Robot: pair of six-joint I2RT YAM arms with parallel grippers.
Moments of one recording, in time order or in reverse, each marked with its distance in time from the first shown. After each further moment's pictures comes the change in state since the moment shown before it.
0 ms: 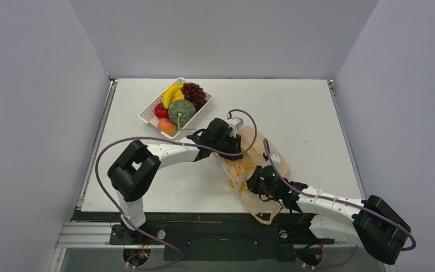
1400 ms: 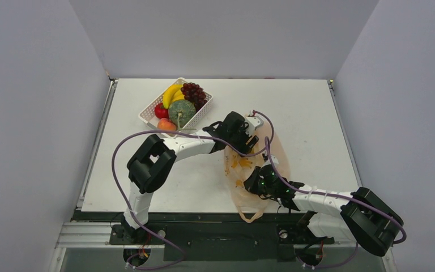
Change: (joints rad) left arm -0.044 0.154 0.252 -0.064 -0.128 0.424; right arm -0.027 0.111 -0.023 0.160 -0.142 0.078
